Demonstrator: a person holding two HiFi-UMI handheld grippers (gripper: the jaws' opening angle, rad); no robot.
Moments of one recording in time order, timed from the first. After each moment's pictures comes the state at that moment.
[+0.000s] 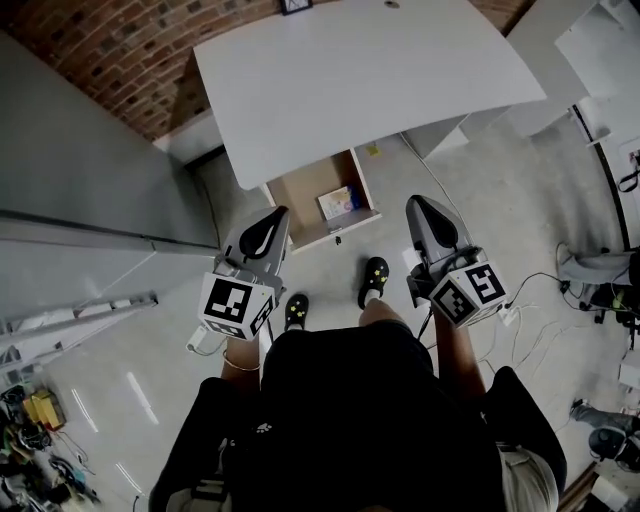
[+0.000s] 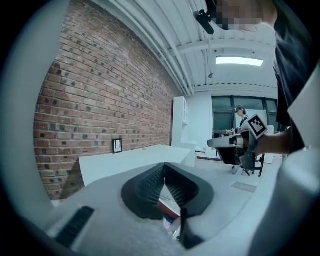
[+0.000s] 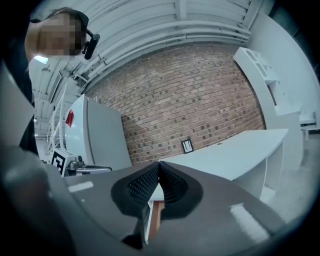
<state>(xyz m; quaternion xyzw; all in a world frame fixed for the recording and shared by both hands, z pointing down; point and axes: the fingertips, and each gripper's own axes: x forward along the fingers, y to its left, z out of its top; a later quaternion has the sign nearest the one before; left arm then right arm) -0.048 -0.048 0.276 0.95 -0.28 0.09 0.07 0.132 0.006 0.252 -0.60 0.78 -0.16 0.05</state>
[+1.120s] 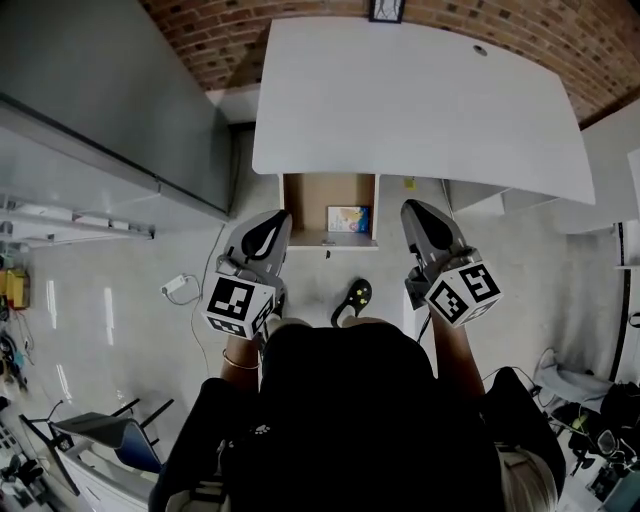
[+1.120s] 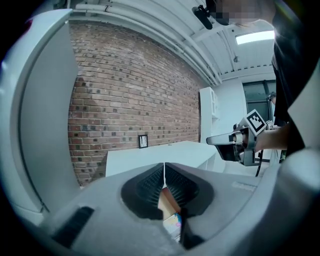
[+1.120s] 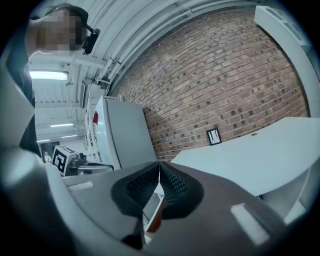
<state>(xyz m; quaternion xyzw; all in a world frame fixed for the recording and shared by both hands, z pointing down) -0.016 -0.049 0.296 0.88 -0.46 0.11 0.08 0.167 -0.072 0.279 -0.42 0.89 -0.17 0.01</state>
